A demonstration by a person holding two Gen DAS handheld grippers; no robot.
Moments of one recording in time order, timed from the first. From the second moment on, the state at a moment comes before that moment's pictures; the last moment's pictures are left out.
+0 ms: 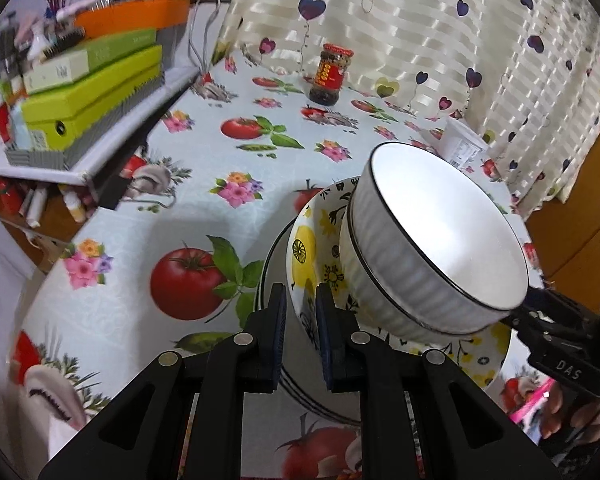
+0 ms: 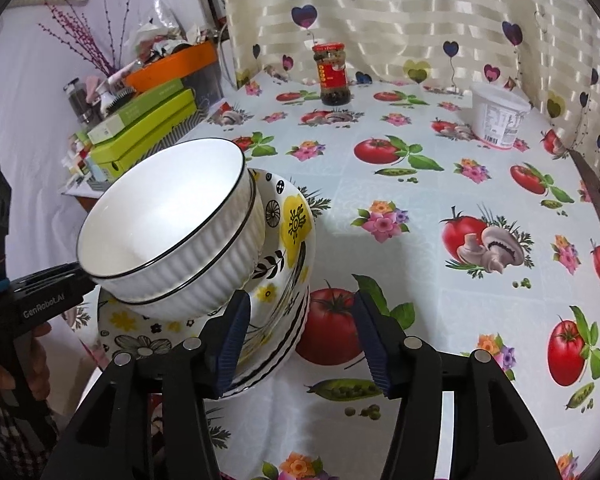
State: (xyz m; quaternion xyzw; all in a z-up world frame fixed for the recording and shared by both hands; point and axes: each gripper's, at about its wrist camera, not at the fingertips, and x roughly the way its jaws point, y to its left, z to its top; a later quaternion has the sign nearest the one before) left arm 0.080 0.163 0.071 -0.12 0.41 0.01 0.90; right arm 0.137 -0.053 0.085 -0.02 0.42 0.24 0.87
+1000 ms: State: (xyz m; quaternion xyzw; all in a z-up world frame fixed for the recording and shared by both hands) left arm -0.019 0.107 0.058 -0.07 0.38 0.06 0.92; right arm 0.039 -0.057 0.068 -0.02 0.39 0.22 0.89
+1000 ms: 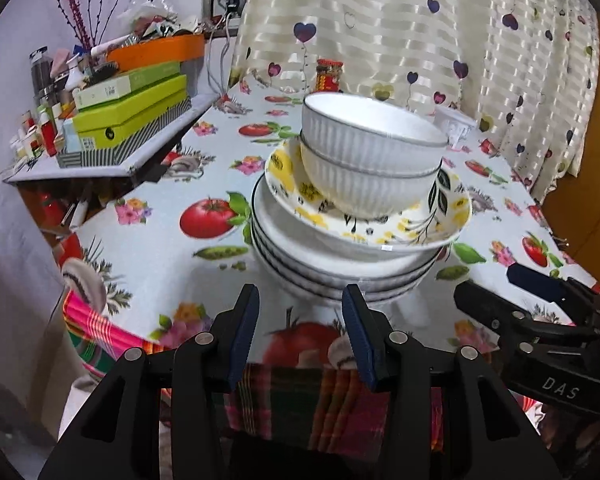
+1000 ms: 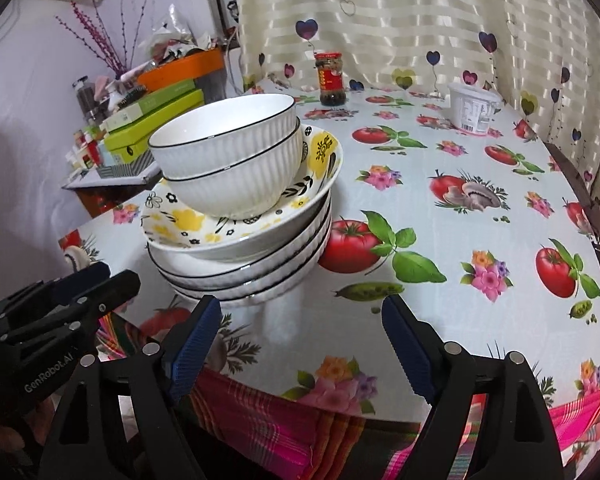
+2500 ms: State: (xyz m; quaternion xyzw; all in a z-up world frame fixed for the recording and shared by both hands) left arm -0.036 0.079 0.039 -0.02 0.38 0.09 0.92; right arm 0.020 -0.063 0.057 -0.02 0.39 0.20 0.90
